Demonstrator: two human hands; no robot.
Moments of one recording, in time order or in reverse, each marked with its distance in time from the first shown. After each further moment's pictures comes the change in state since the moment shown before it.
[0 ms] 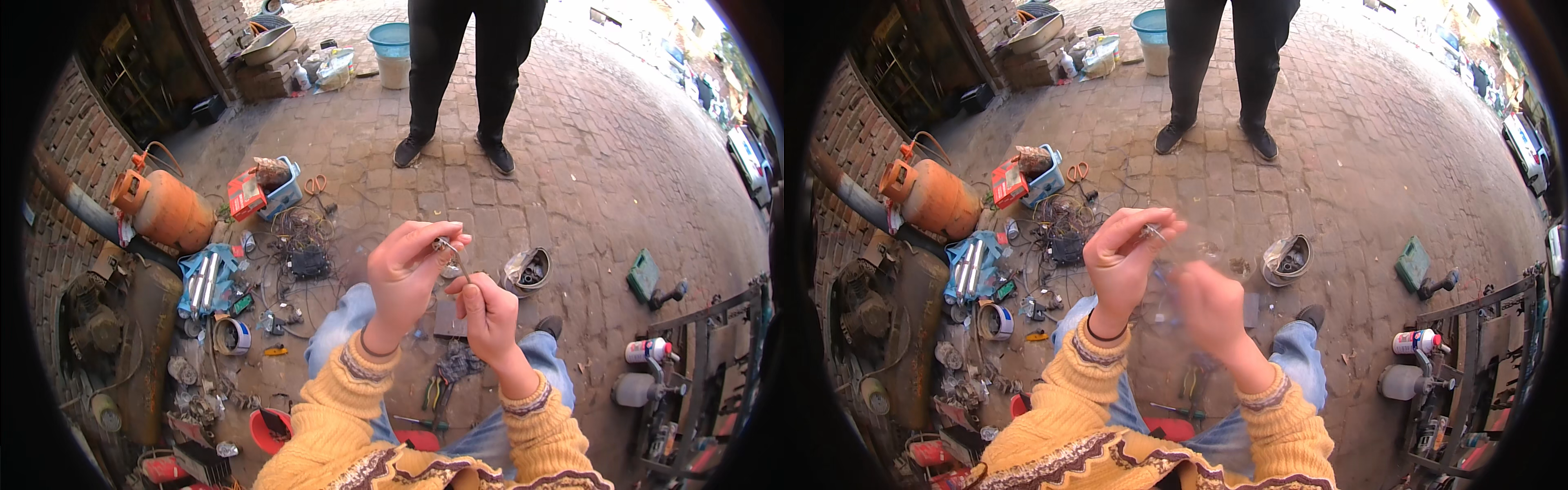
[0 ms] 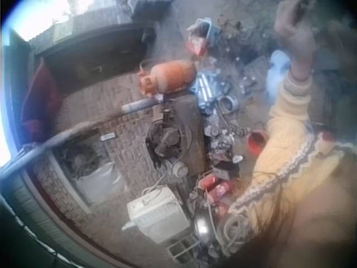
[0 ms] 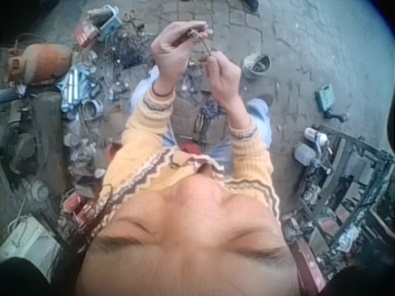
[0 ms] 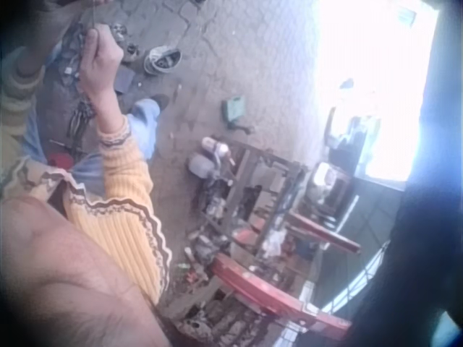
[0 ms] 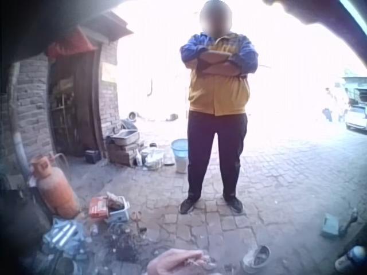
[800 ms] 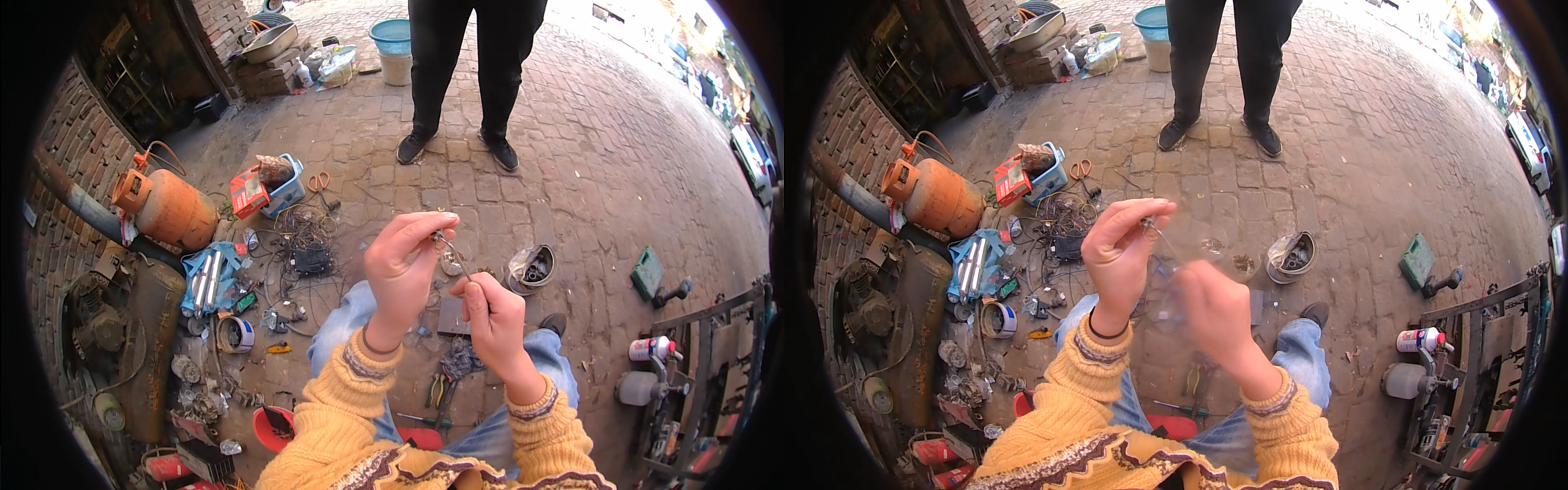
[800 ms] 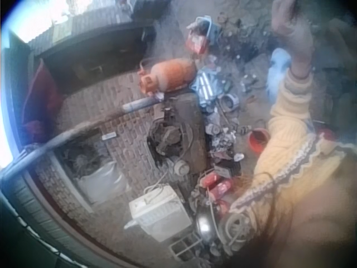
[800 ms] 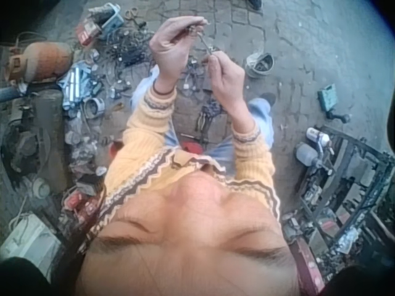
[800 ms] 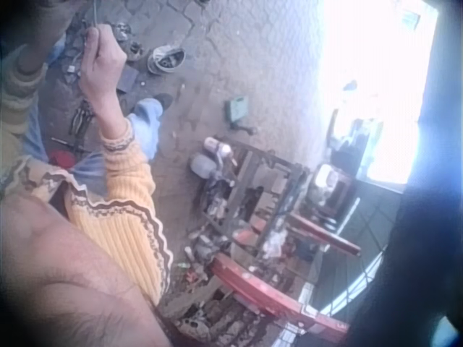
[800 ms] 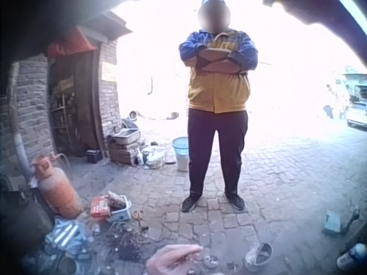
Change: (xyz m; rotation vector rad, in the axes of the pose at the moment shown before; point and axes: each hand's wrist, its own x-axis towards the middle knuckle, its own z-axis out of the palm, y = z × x) left_hand 0.002 -0.006 -0.004 0.083 0.044 0.041; right_hand -0.001 -0.013 -0.002 -0.089 -0.025 0.060
